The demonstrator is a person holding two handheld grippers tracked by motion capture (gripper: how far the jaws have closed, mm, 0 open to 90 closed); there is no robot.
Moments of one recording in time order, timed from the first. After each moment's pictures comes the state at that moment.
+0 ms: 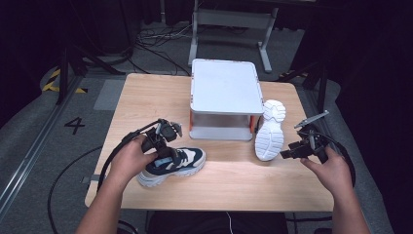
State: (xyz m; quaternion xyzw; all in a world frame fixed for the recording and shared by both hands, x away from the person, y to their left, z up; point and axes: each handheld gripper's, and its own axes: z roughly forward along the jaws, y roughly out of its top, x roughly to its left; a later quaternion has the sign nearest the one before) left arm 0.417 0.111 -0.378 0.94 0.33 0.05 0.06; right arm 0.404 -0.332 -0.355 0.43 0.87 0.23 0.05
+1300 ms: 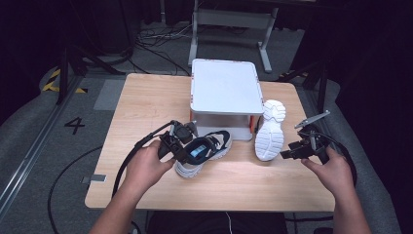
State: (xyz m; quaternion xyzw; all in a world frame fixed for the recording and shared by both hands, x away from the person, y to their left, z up) left arm 0.393 0.070 -0.355 0.93 0.36 -0.02 0.09; right arm 0.400 -0.329 -0.350 0.42 0.88 0.23 0.05
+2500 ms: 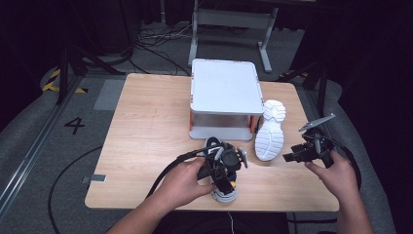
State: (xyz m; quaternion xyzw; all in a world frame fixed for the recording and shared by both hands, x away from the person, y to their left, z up) left arm 0.332 -0.037 -0.339 0.98 0.14 -0.03 0.17; right arm 0.390 -0.336 -0.350 0.42 0.87 0.24 0.04
